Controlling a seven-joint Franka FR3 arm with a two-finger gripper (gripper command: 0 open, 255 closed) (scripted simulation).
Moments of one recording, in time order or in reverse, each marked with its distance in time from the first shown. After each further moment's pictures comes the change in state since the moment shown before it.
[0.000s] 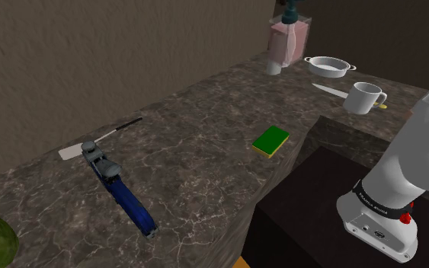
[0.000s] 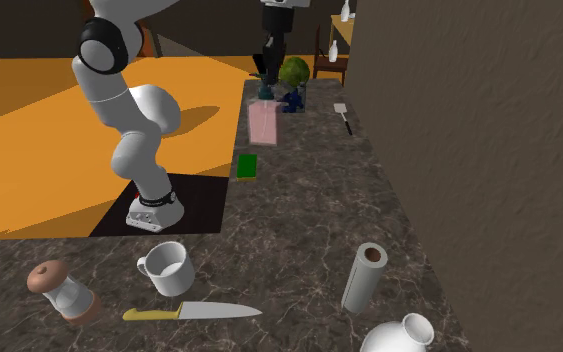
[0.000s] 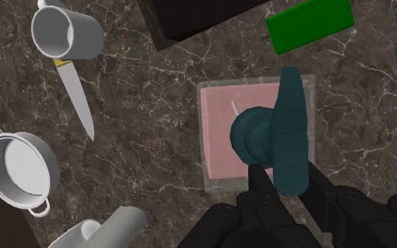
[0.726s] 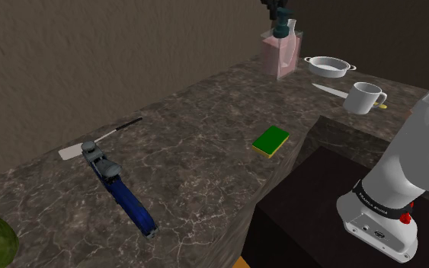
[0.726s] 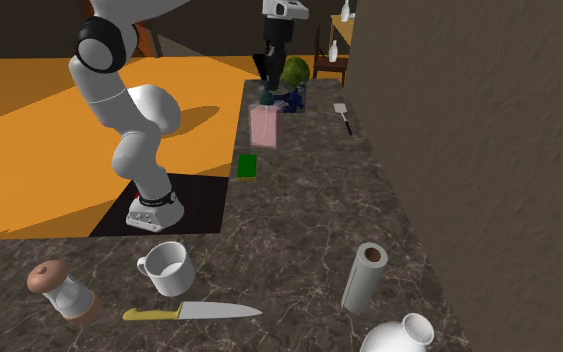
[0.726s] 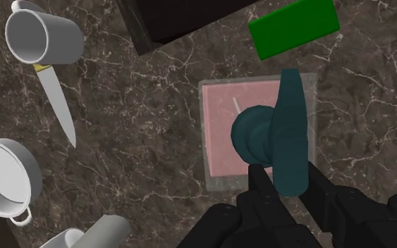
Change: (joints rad) arm 0.026 -0.032 0.031 -0.120 0.019 0.074 0.079
